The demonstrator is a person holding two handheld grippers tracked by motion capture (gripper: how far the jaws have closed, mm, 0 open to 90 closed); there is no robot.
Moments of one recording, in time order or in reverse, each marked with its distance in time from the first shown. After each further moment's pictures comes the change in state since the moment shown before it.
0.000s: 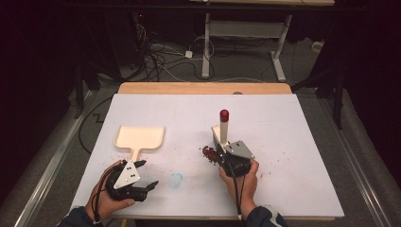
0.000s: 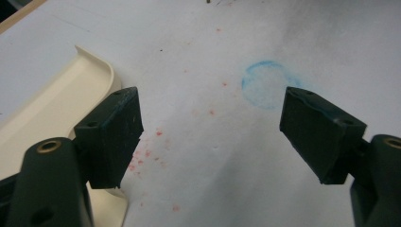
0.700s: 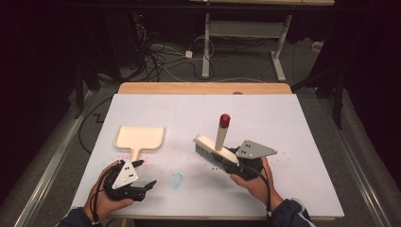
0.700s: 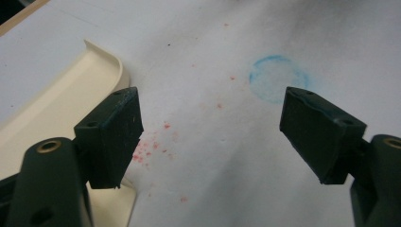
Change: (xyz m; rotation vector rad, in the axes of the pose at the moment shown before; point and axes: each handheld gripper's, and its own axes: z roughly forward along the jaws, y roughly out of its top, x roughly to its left) left arm 0.002 -0.003 -0.002 0.008 0.023 -0.006; right arm -0.034 0.014 -0.031 -0.119 0.609 -0.228
